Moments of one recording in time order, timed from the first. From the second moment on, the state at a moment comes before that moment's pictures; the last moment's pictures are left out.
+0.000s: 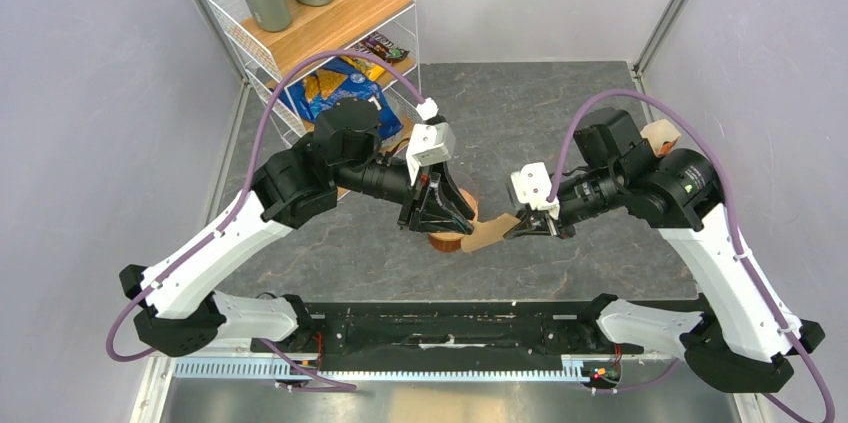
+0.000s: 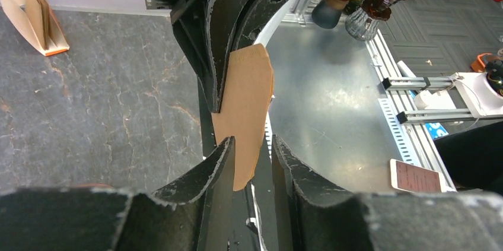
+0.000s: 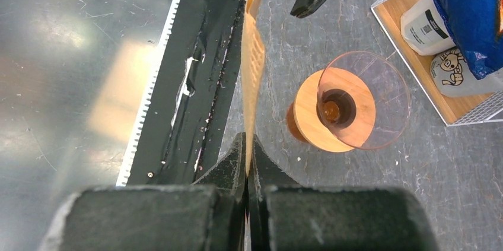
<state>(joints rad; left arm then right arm) -0.96 1.24 1.58 -0.61 0.79 -0.02 0.65 1.12 1.65 -1.40 -0.85 -0.90</state>
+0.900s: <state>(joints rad) -0.96 1.24 1.56 -0.57 0.86 -0.05 0.66 1.11 1.65 -1.40 -0.84 -0.92</state>
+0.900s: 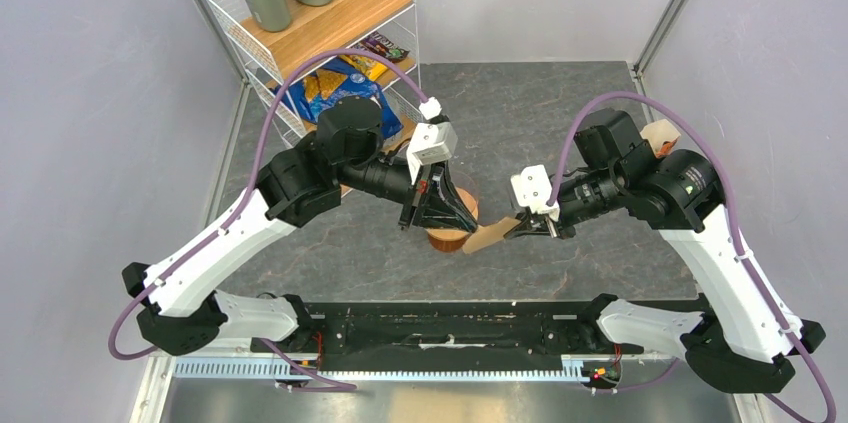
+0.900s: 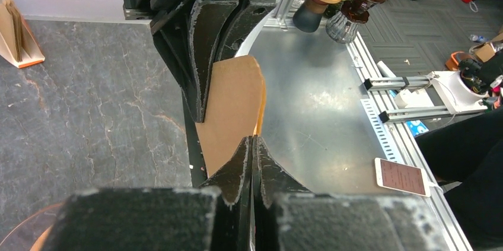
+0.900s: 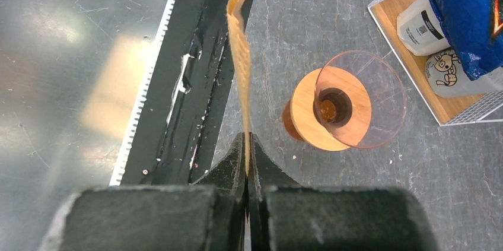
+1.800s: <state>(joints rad) -0.97 1.28 1.56 -0.55 0.81 -0.09 0.68 1.13 1.65 -1.33 -0.81 -0.82</state>
